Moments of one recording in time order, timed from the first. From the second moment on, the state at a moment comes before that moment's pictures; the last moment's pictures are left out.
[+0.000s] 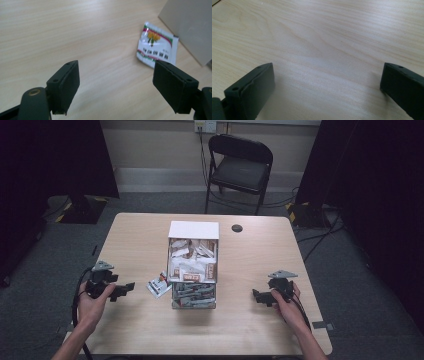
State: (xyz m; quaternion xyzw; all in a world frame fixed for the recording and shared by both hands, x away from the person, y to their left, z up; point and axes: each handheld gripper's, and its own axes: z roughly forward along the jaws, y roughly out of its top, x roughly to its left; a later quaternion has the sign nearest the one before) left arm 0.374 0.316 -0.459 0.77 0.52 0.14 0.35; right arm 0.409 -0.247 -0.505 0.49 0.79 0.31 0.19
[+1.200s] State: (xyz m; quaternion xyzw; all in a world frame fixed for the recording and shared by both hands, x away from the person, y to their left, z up) left arm 0.343 0.341 -0.511 0.74 0.56 0.22 0.31; right arm 0.408 -0.247 -0.505 0.49 0.79 0.31 0.19
